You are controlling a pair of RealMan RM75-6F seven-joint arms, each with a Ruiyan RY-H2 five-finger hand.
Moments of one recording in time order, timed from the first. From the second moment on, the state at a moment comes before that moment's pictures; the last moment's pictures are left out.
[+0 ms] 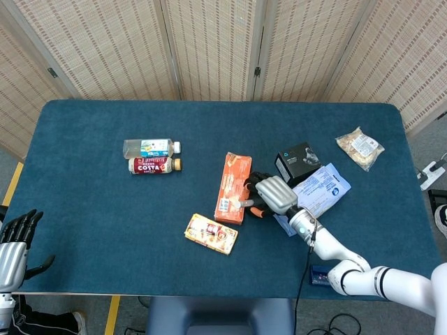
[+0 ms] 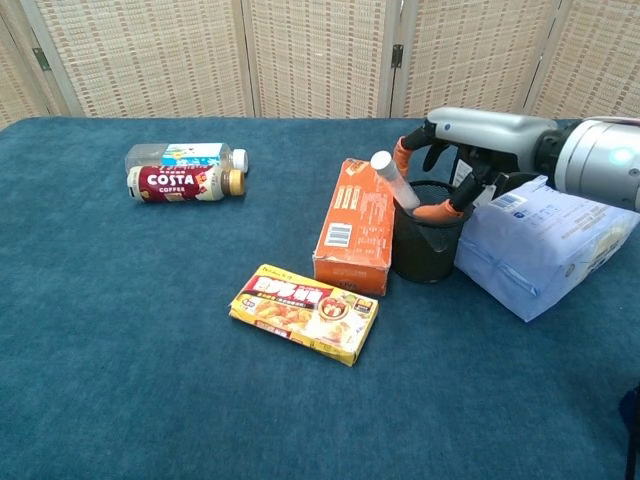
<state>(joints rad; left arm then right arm) -0.06 -1.21 -0.04 -1.48 1.50 1.52 -0.01 0.79 -1.46 0.16 -1.42 -1.33 0.85 0.05</state>
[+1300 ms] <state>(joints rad) -0.06 -1.21 -0.04 -1.50 1.53 1.54 -0.01 0.59 -1.41 0.21 -1.44 -1.39 1.12 0.86</state>
